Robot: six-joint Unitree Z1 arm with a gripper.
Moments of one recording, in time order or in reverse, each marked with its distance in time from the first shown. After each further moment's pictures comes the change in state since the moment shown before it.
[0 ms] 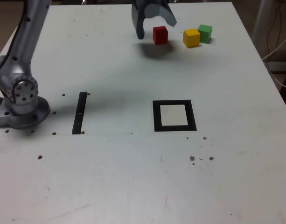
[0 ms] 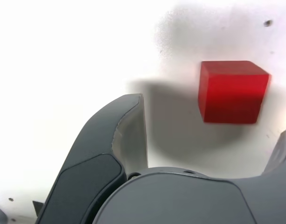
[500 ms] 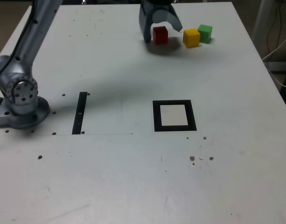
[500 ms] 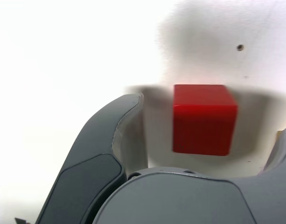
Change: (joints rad) arm -0.020 0.099 -0.124 0.013 0.035 -0.013
